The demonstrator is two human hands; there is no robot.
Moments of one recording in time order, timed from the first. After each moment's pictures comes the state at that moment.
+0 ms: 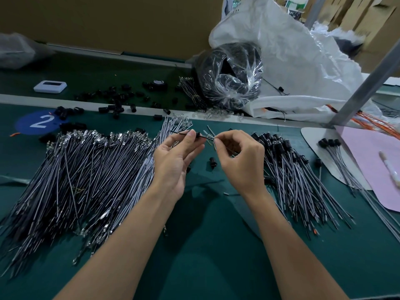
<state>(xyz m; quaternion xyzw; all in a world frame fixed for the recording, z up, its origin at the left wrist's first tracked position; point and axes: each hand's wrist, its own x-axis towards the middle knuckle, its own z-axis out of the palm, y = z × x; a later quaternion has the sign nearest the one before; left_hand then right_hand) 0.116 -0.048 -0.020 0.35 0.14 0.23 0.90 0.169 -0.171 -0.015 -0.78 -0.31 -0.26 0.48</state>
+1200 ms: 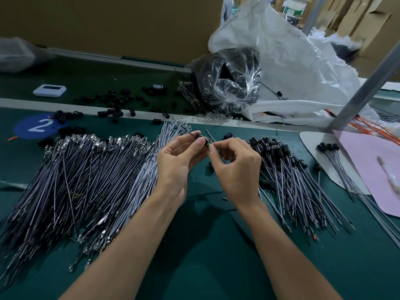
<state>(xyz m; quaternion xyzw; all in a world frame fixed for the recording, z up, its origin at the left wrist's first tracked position) 0.117 -0.056 -0.023 0.39 0.09 0.25 0.88 0.157 -0.164 -0.018 -0.79 -0.29 -0.32 0.43</state>
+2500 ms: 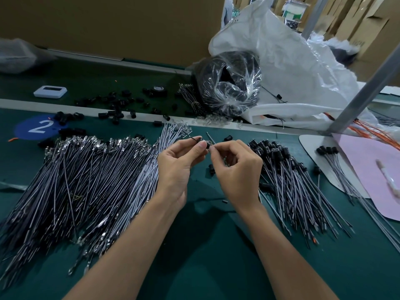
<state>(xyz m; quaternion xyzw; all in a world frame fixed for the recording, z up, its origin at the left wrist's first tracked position) 0.116 -0.056 -0.021 0.41 0.11 0.24 0.87 0.161 -0.164 -0.021 -0.78 -0.29 -0.31 0.46</state>
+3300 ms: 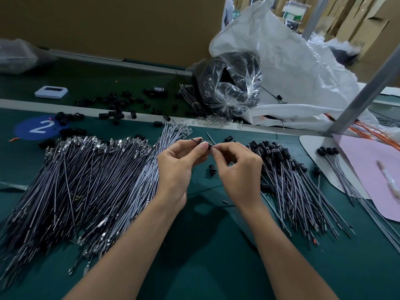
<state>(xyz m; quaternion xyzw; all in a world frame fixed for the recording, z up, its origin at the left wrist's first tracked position) 0.114 -0.059 -0.019 0.43 0.11 0.26 0.86 0.163 -0.168 -0.018 -0.79 -0.30 -0.28 0.46</state>
